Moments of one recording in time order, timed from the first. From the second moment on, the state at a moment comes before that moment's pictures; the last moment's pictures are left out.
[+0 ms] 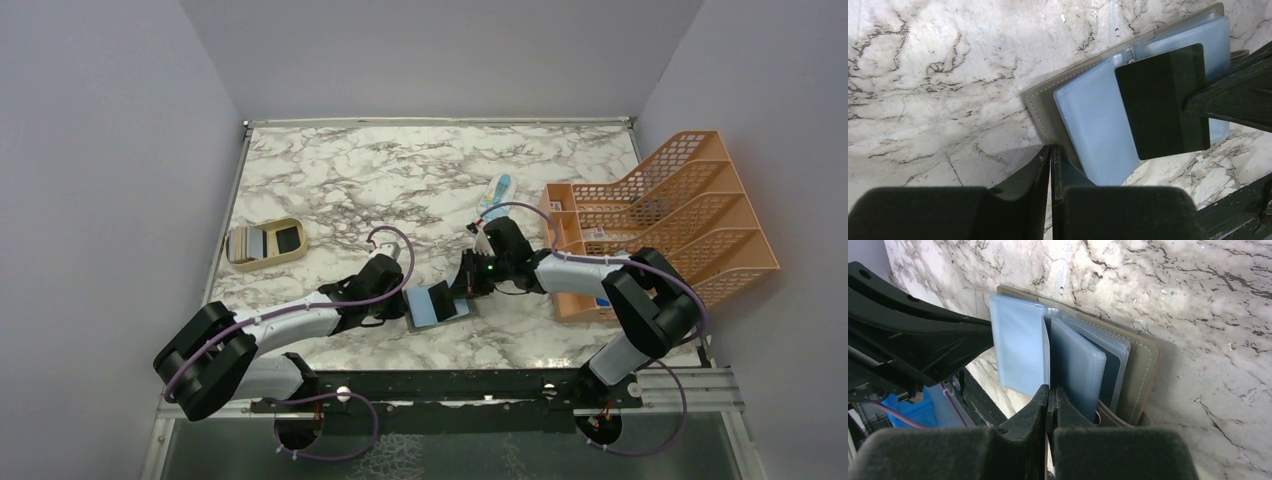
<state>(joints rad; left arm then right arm) -0.80 1.24 0.46 -0.10 -0.07 -0.75 0.65 1.59 0.69 0.07 -0.51 0.66</state>
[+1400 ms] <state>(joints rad) -0.79 1.34 0.54 -0.09 -0.12 -0.66 0.61 1.55 0.71 -0.04 -0.51 0.67</state>
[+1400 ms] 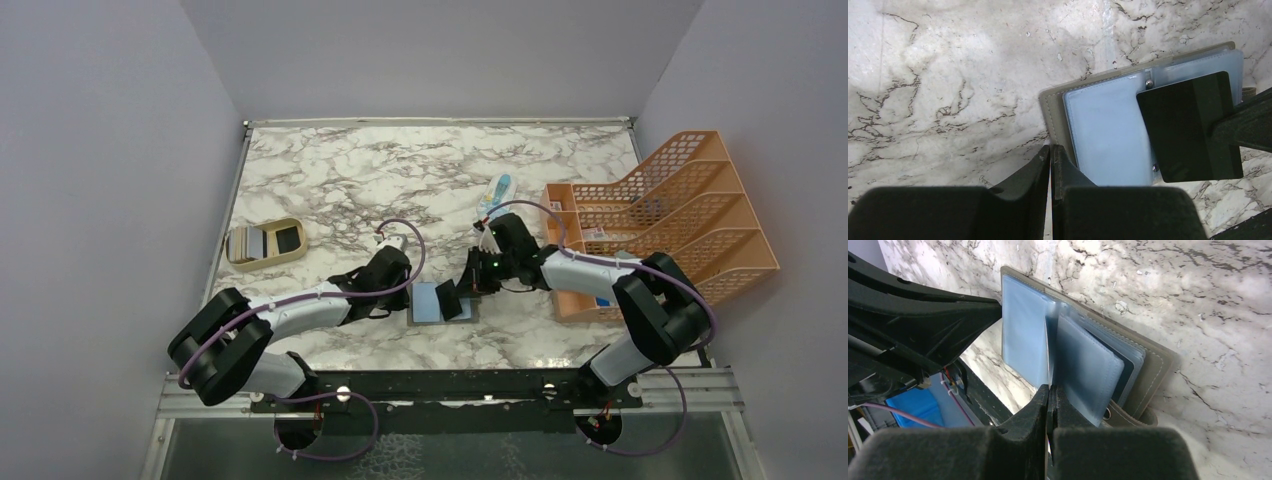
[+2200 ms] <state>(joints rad) -0.79 1.34 0.53 -0.08 -0.12 -0.67 0.59 1.62 0.71 0.03 -0.56 0.70</state>
